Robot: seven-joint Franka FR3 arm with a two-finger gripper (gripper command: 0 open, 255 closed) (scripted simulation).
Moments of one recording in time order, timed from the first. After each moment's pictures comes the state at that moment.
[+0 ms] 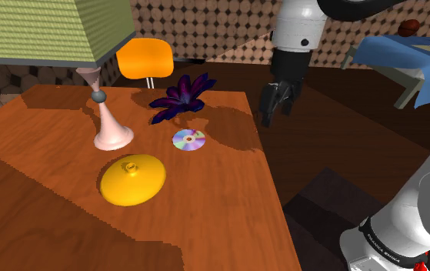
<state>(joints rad) 0.13 -0.52 0.18 -2.32 0.19 1.72 0.14</state>
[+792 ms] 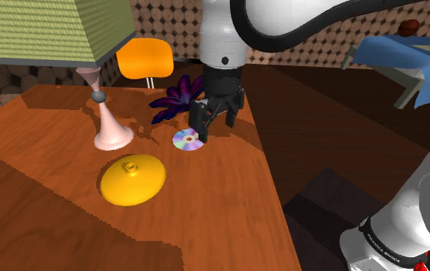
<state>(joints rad) 0.18 -0.19 0.39 -2.07 0.13 1.88 0.39</state>
